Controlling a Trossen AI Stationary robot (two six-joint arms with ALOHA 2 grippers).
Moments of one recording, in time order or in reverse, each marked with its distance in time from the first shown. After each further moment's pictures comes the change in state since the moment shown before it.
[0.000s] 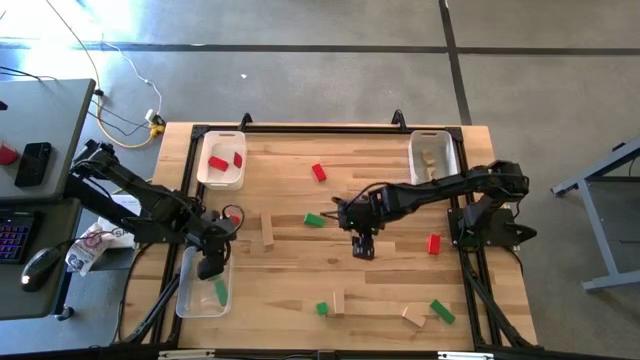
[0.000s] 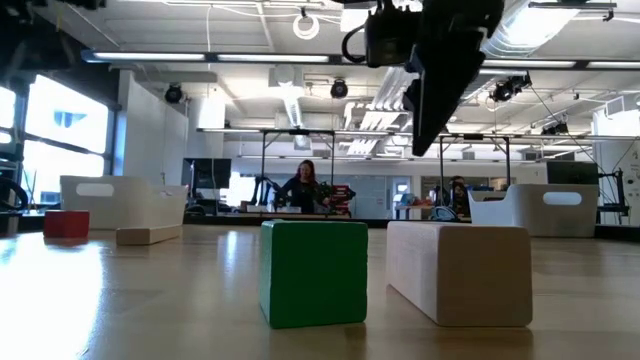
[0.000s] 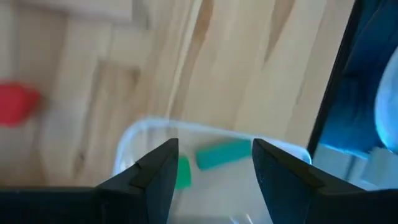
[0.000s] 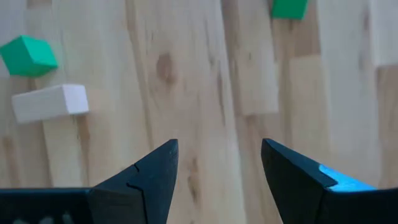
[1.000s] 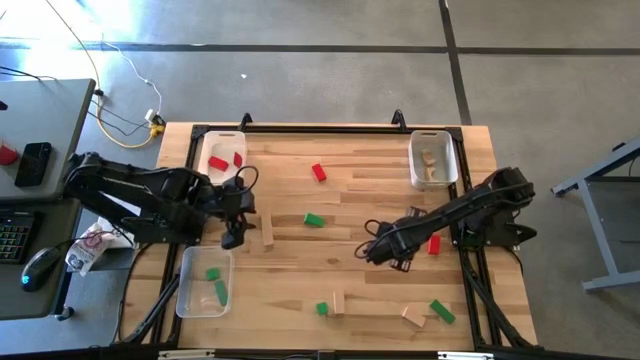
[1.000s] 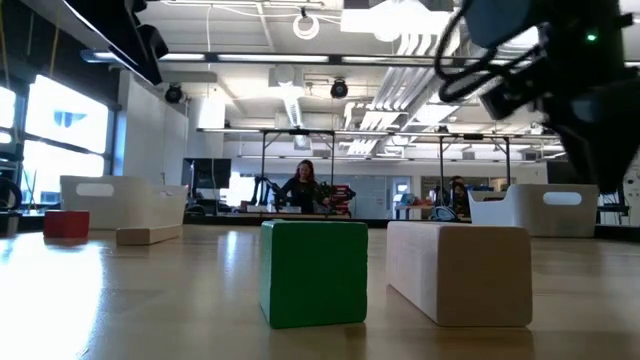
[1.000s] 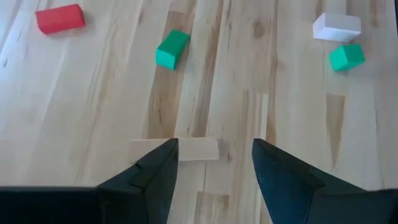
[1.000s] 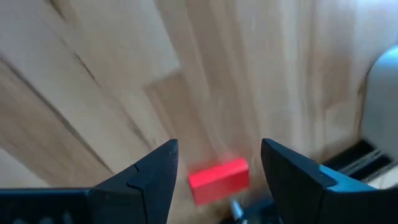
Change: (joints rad) left arm 0.354 0.002 0.051 0.151 -0.172 0.544; right arm 0.243 -0.006 -0.177 -0.467 0.199 0.475
